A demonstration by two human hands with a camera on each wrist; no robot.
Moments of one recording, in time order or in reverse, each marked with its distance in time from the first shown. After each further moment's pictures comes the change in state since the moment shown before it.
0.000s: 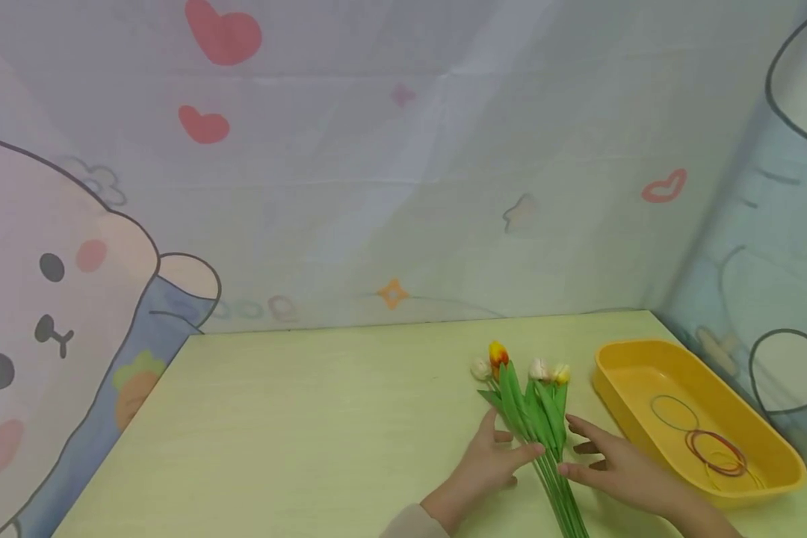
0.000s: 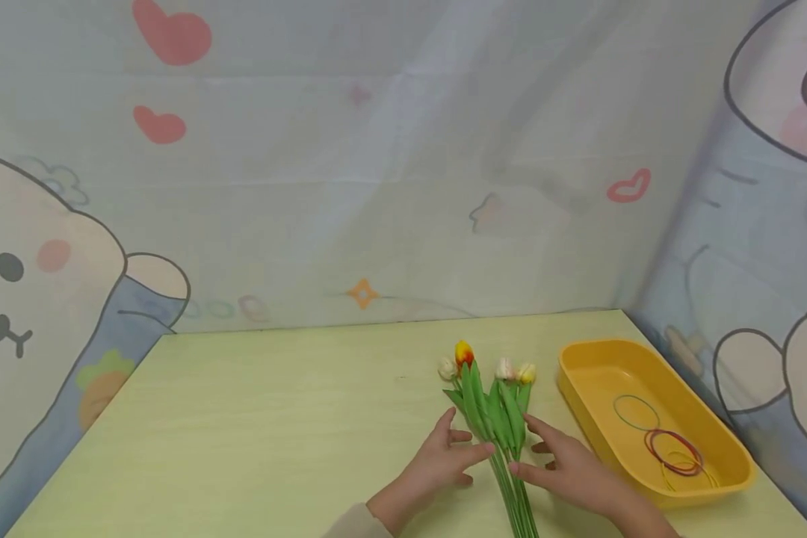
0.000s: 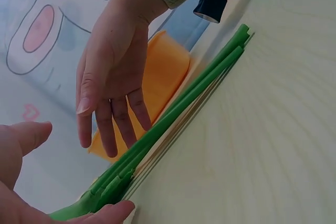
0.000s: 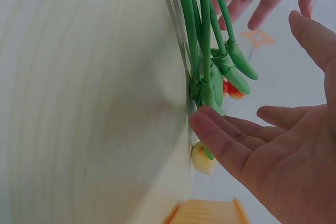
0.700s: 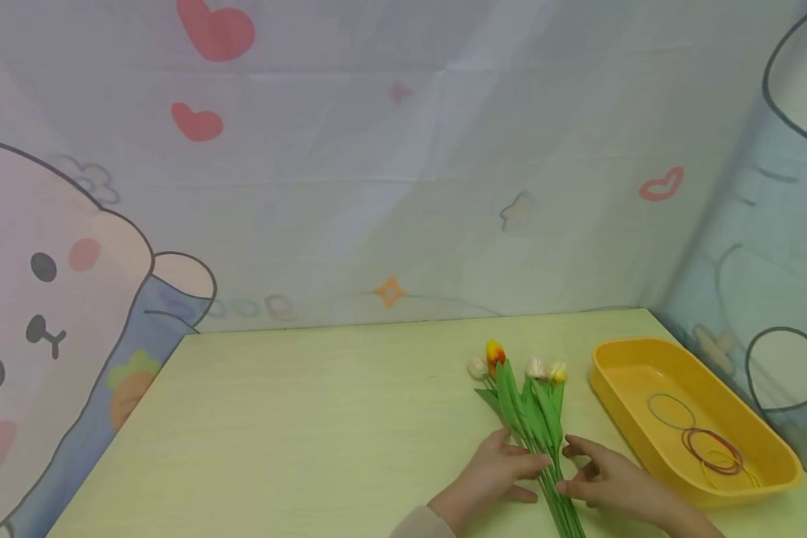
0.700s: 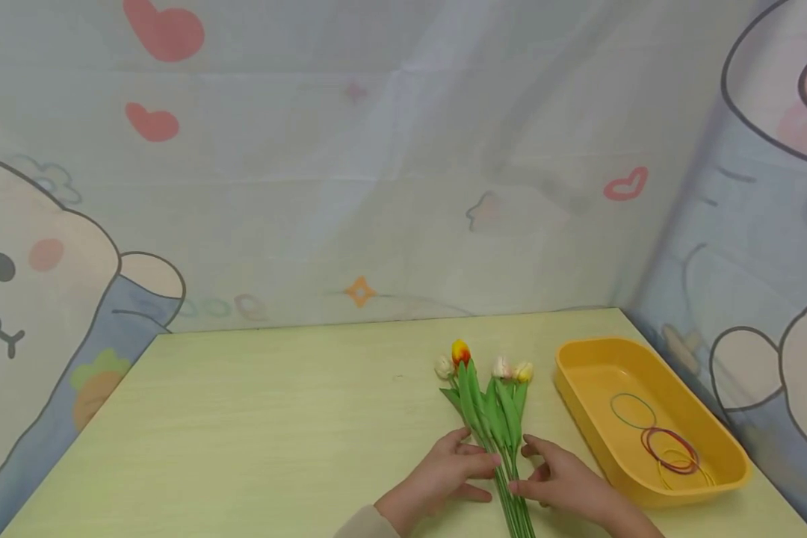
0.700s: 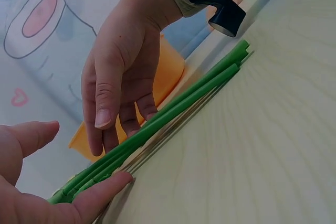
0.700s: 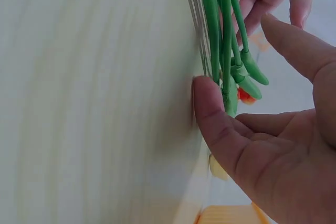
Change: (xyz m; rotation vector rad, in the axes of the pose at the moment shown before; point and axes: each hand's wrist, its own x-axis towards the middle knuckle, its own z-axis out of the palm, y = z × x) left_hand 0.005 -0.011 0.012 -0.224 -0.131 -0.103; right_hand -0.003 0.017 0.013 0.189 -0.062 0.057
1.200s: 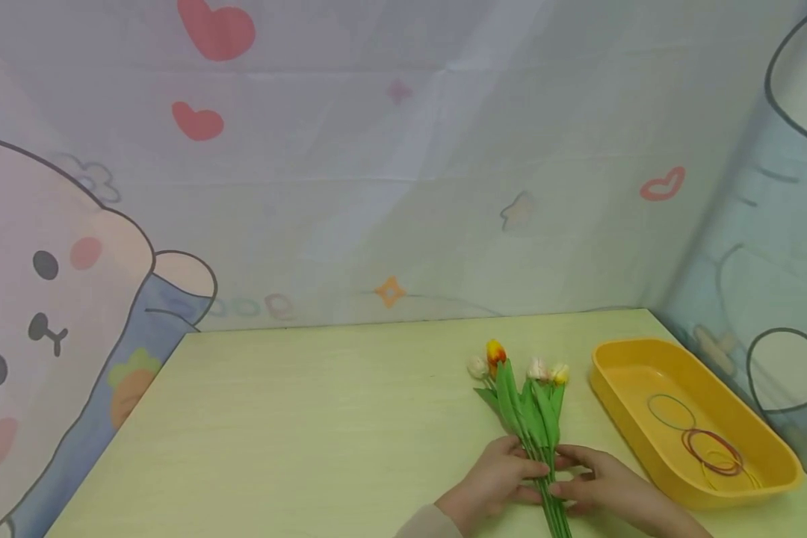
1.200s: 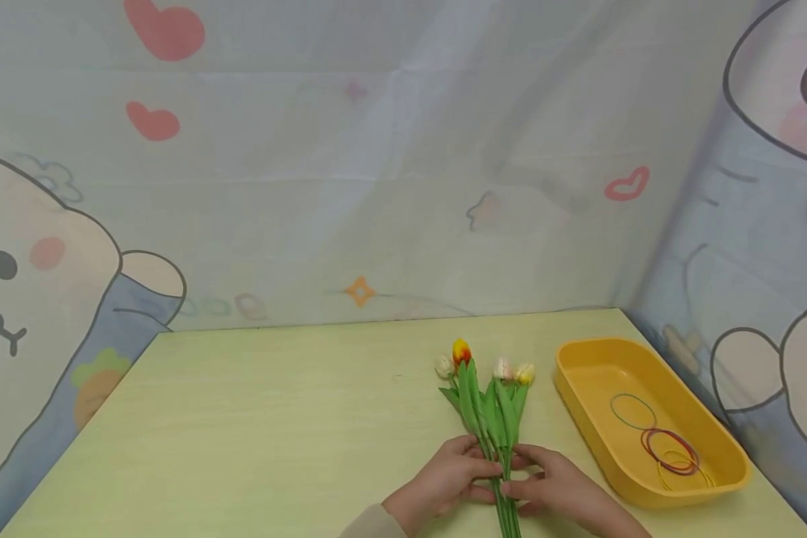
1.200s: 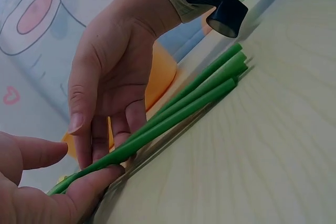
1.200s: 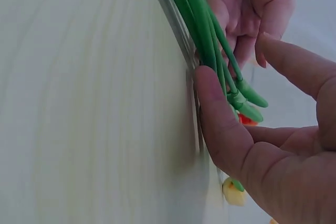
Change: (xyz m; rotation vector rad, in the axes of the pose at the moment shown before) left_hand 0.005 -0.008 0.008 -0.070 -0.035 0.018; right_hand 0.003 -0.007 0.008 0.273 -0.087 0.093
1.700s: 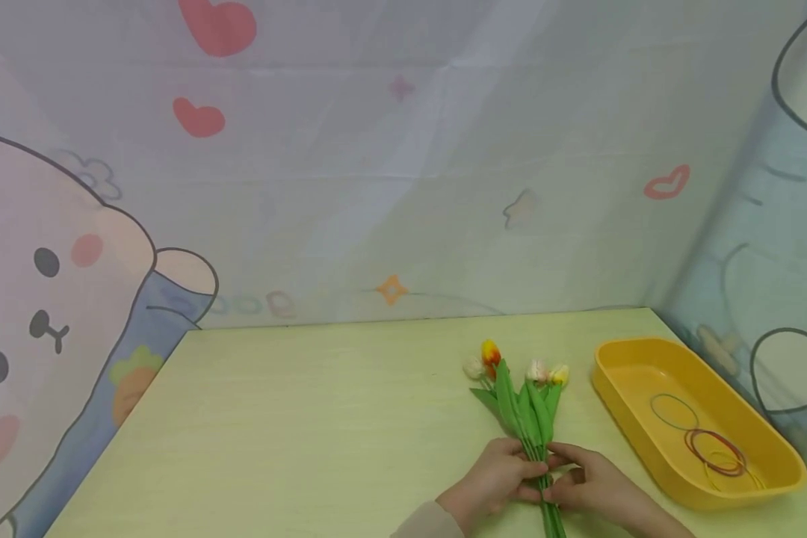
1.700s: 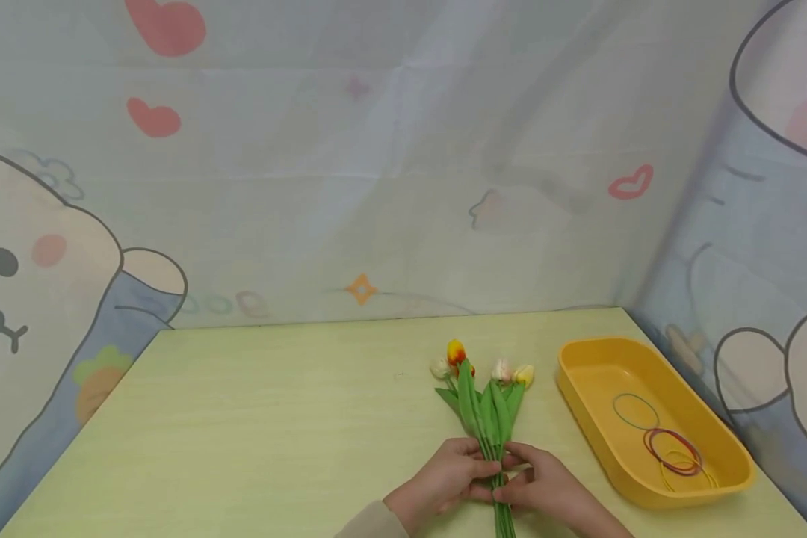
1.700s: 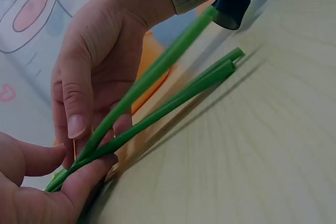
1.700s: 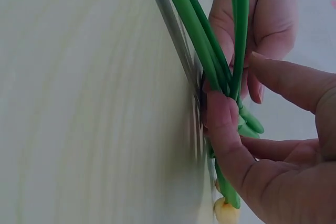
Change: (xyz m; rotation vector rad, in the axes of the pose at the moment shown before) left_hand 0.000 -0.002 -0.002 0.062 -0.003 0.001; right_hand 0.004 -0.003 0.013 -0.055 0.055 -0.065
